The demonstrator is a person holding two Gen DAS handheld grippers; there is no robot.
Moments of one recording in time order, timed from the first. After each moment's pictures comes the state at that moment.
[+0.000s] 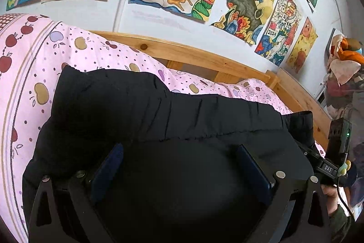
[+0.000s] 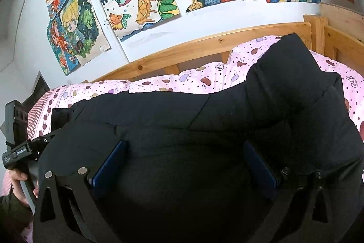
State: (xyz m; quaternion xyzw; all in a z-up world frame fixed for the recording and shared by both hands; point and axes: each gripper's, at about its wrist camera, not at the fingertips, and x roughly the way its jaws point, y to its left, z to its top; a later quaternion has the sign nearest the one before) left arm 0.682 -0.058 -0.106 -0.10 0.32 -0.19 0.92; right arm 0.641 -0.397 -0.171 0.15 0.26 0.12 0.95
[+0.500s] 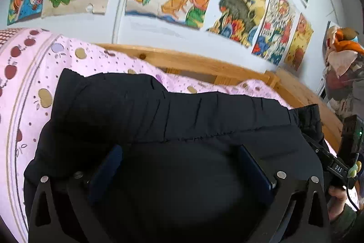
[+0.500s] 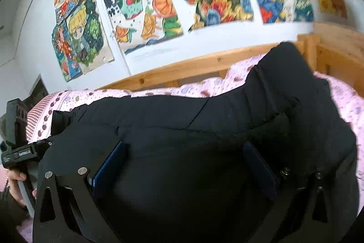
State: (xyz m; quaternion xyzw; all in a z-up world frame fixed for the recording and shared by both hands) left arm 0.661 -0.058 -0.102 -0.07 0.28 -0.19 0.94; right arm 0.600 -0.394 -0.156 0.12 0.19 0.07 0.97
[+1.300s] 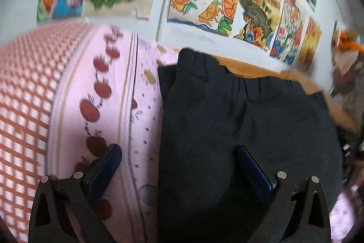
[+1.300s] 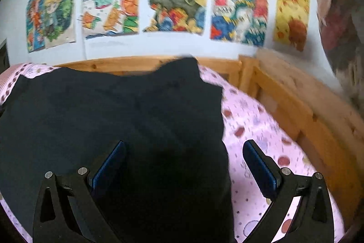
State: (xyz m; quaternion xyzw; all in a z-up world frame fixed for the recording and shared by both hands) left arm 0.624 0.057 -0.099 -0.06 0.29 -0.16 0.94; right arm 0.548 -0.463 -0.125 0.03 0.25 -0.07 0.97
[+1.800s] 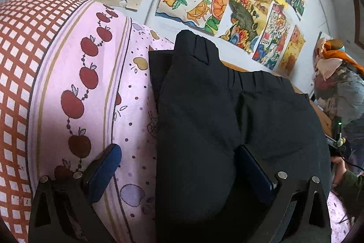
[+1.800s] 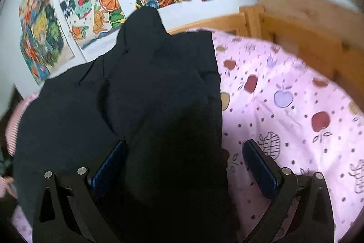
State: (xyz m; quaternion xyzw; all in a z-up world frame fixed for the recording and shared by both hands) left arm 0.626 0.066 -0.133 -0.10 0.28 -0.23 0.93; right arm 0.579 -0.501 -0.191 0.19 0.29 0.03 0.94
